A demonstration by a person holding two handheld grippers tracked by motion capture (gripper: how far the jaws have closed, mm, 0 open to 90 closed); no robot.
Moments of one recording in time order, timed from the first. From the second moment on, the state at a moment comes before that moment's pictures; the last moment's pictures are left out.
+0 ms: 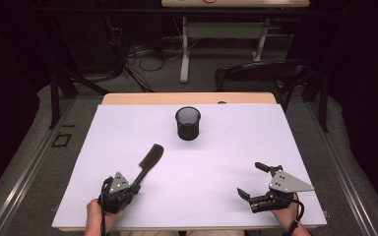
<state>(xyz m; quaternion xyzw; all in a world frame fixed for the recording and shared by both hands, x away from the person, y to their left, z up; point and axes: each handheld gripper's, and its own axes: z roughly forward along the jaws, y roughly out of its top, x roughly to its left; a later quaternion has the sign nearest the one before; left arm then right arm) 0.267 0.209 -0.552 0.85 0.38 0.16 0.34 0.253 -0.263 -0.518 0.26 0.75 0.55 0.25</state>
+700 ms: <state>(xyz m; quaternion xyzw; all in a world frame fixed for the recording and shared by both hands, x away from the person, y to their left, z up) 0.274 0.213 -0.552 0.84 0.39 0.19 0.32 0.254 -0.262 -0.518 0.26 0.76 0.55 0.25</state>
